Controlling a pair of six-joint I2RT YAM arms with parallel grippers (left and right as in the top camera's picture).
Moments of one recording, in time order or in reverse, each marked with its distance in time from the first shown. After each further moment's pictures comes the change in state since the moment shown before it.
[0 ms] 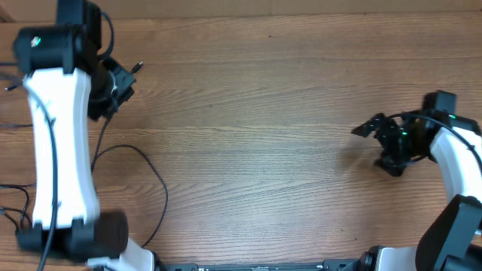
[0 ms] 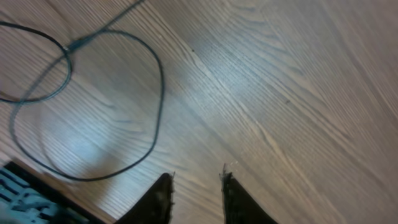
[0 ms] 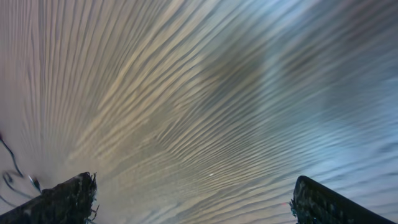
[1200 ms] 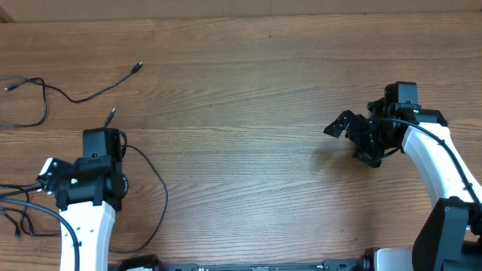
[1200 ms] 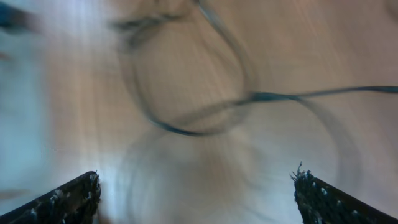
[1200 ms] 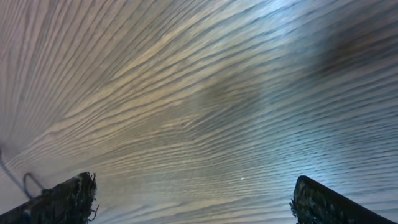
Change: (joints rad) left arm 0.091 -0.662 -1.184 0.481 -0.637 -0.276; right arm 0.203 0.000 -0.003 0.079 0.047 -0.007
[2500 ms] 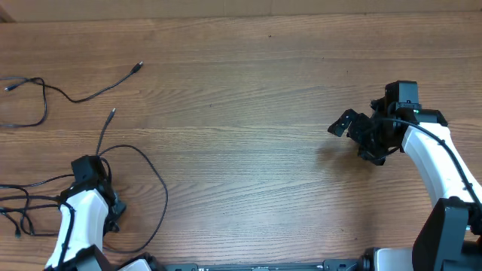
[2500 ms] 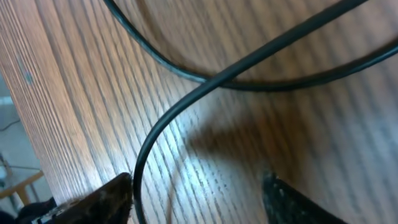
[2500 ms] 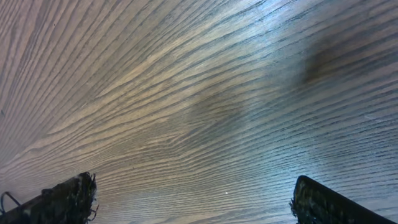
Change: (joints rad) left arm 0.307 0.245 -0.343 0.420 0.210 0.411; right arm 0.000 0.000 0.000 0.024 0.066 0.000
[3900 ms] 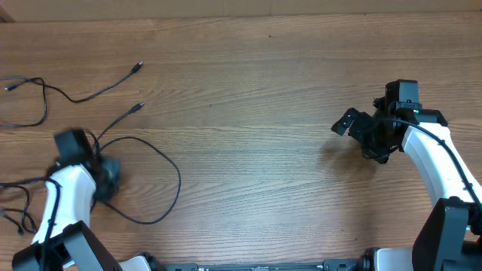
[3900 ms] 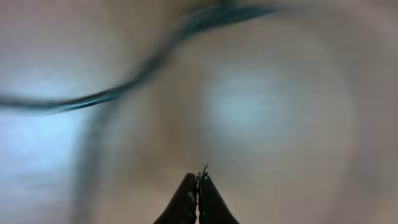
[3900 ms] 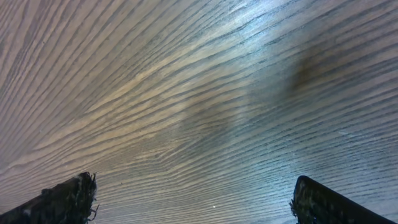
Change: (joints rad) left arm -0.001 0.140 0.235 0.125 0.453 -0.182; right arm 0.000 0.000 0.000 0.026 0.063 0.000
